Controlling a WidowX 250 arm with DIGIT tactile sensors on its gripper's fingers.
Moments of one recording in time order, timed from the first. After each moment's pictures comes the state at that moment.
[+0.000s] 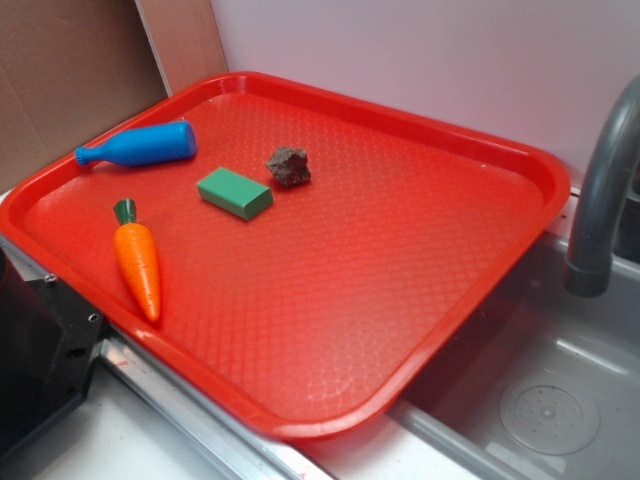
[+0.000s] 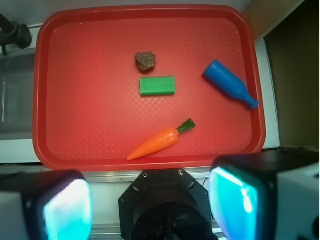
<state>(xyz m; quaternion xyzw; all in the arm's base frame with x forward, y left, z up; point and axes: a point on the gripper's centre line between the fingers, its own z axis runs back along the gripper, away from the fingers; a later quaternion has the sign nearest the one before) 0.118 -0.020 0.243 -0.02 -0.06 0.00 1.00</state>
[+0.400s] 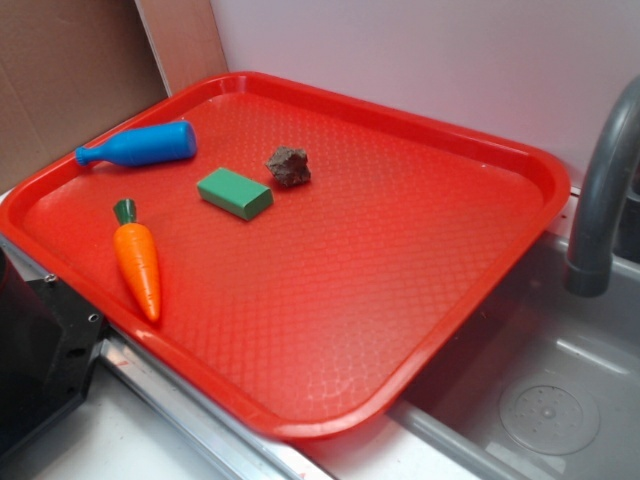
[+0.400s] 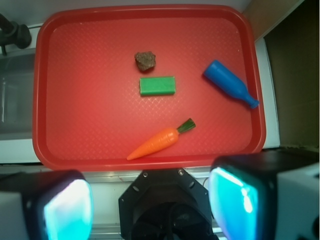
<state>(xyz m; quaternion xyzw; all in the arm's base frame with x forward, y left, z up) 0.117 -0.018 0.238 -0.01 -0.05 0.01 1.00</state>
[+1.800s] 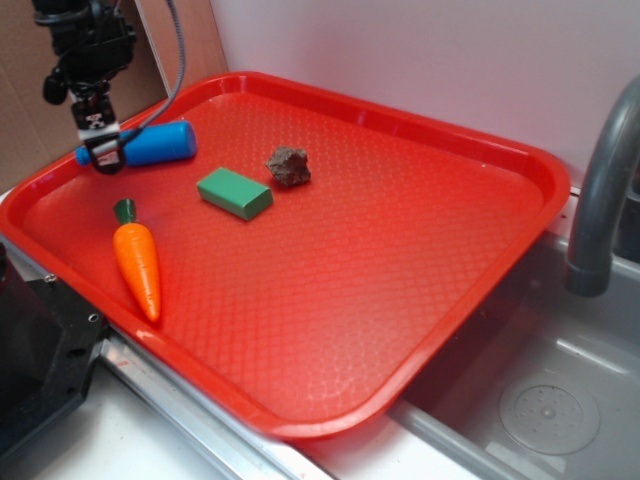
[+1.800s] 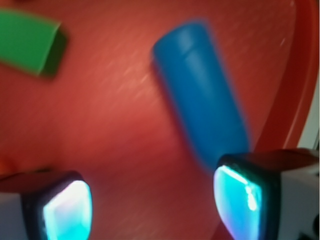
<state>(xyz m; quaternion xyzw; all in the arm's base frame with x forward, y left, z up) 0.198 0.115 0.060 0.01 0.01 -0.21 0.98</state>
